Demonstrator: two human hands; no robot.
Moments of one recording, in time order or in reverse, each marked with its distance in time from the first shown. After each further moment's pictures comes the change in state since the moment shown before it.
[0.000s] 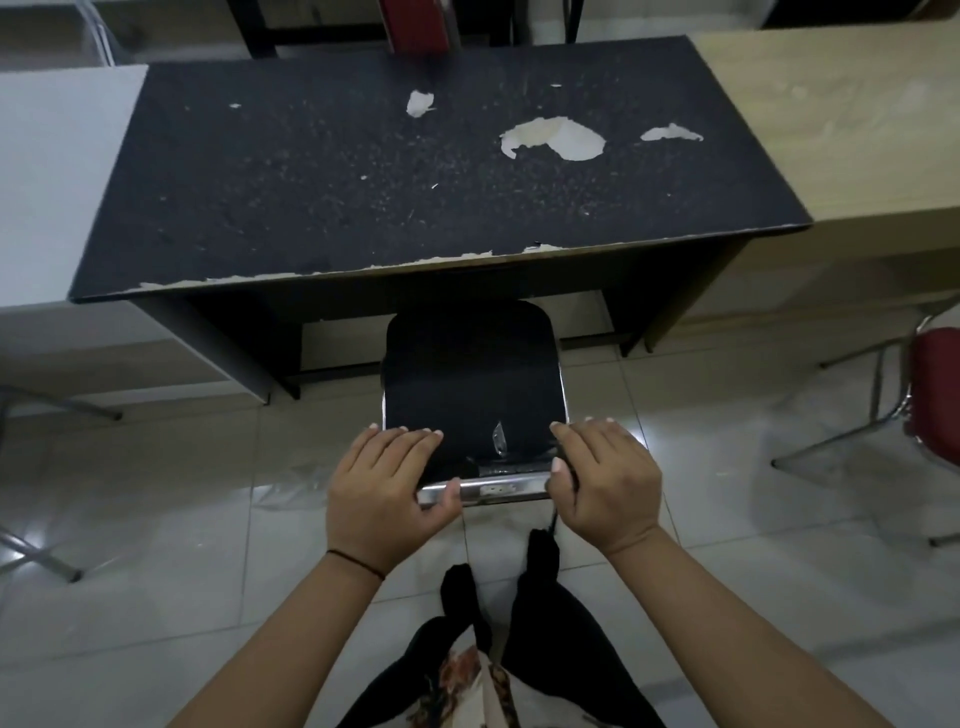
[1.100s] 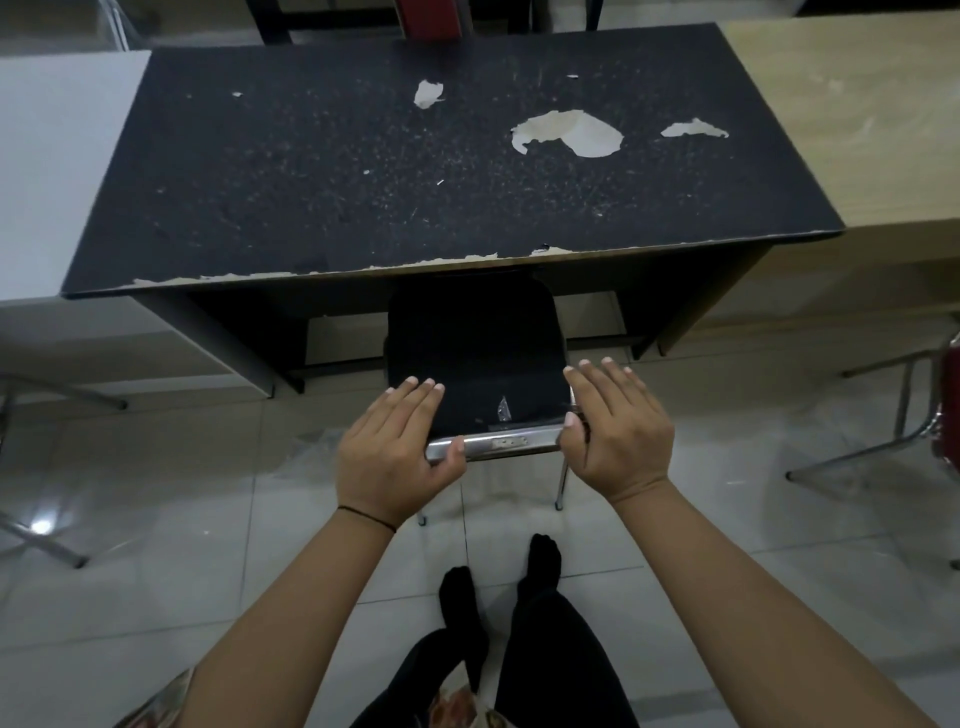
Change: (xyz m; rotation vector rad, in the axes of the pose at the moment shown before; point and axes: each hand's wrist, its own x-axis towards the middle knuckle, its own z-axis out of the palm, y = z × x) left_hand 0.053 -0.006 0.031 0.086 0.106 0.010; right_hand 0.058 0.043 0.028 -0.052 0.017 -0.036
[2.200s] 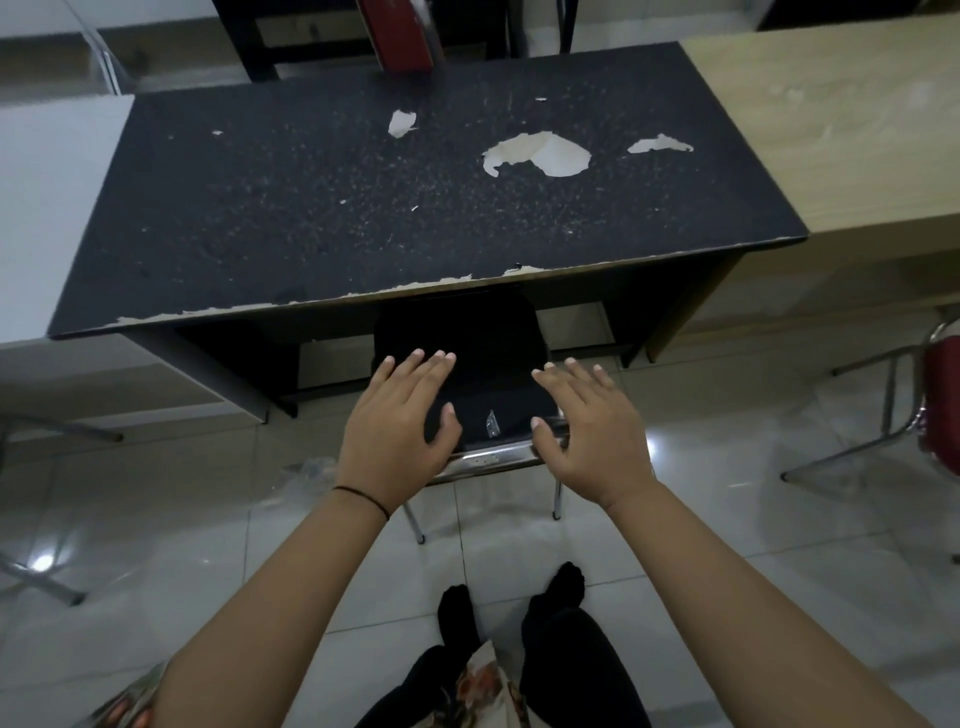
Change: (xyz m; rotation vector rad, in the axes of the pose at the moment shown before) left_hand 0.056 0.025 -0.015 -0.159 -0.199 -0.008; right_hand 0.017 0.011 -0.026 0.217 -0.371 0.122
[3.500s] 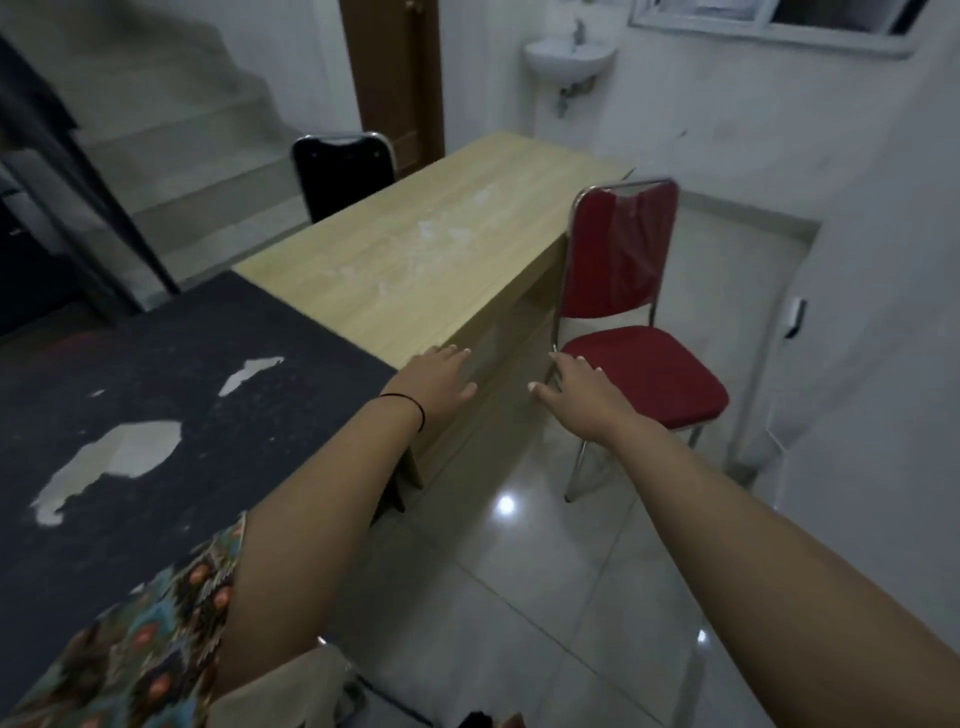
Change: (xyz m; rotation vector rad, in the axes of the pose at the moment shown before) left_hand 0.343 0.404 0.125 0.083 -0.653 0.679; right_hand -0.047 0.323 -0.262 0.186 0.119 1.030
